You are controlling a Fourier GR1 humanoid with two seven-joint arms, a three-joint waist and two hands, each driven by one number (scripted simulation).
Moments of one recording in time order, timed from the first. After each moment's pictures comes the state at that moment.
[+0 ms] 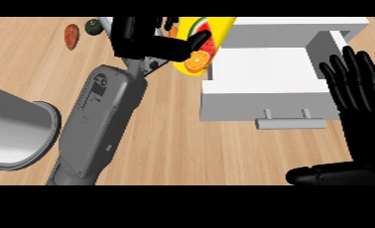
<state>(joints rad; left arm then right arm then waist) -0.84 0.01 -0.05 -1.24 0.22 0.21 -0.16 -0.05 -0.09 -0.08 -2.08 -0.16 0.15 0.15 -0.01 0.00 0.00</state>
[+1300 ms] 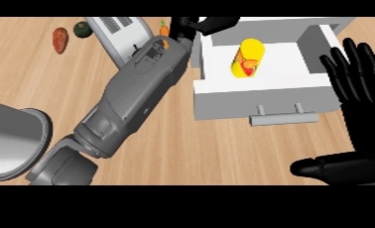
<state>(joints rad) -1.26 0.00 -0.28 -0.52 0.48 0.38 -0.34 -0.10 -0.12 -0.11 -2.03 -0.19 0.19 0.13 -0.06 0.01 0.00</state>
